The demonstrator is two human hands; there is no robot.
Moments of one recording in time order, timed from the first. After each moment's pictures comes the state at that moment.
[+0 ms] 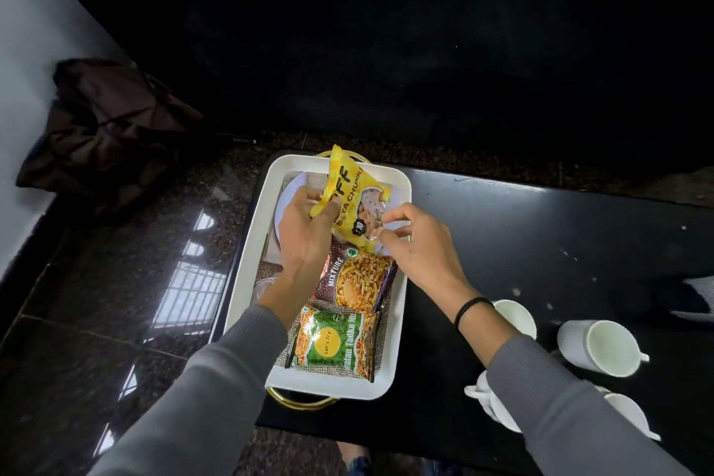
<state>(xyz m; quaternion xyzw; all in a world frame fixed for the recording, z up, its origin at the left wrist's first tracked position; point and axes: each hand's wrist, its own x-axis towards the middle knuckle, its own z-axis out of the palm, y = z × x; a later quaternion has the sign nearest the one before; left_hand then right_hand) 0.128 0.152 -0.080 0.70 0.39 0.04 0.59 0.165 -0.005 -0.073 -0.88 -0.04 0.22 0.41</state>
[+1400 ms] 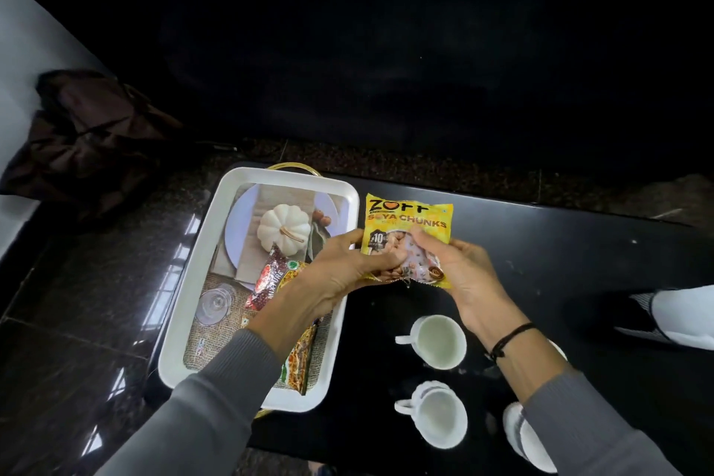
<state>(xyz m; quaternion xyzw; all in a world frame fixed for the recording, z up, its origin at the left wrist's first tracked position) 0.156 0.044 -0.069 0.52 0.32 -0.24 0.76 0.200 -0.132 -0.060 -0.67 0.22 0.32 0.64</state>
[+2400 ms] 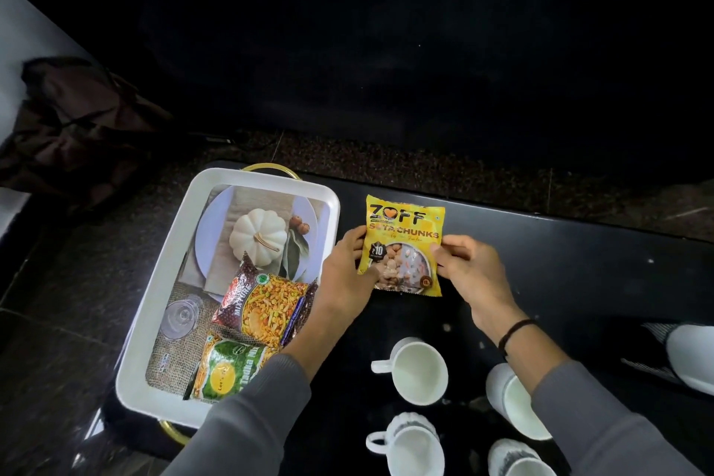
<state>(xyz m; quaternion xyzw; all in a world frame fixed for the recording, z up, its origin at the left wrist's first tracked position) 0.179 -0.002 -0.129 0.78 0.31 -0.12 0.53 0.253 -0.175 -0.135 -0.80 0.17 0.26 0.51</state>
